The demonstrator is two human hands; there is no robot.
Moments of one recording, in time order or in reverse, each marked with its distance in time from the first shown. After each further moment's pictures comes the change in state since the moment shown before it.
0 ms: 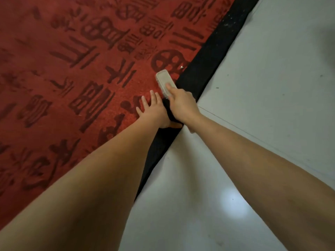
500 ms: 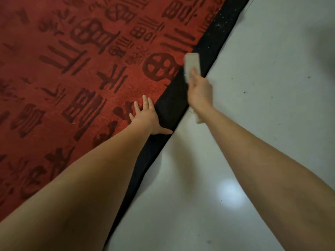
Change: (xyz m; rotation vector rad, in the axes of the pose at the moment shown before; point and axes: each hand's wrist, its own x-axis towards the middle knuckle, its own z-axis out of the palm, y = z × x) left_hand -0.007 0.000 -0.014 0.059 -0.058 0.044; right_hand 0.024 0.025 -0.058 0.168 0.308 0.199
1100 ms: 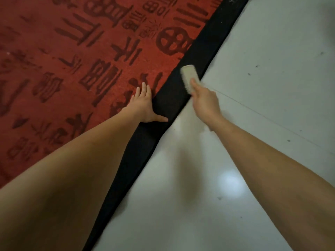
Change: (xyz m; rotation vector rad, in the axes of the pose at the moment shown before) left_hand -0.036 -0.065 0.033 0.040 0.105 0.113; right_hand -0.097 0.043 0.024 -0.245 -0.146 -0.075
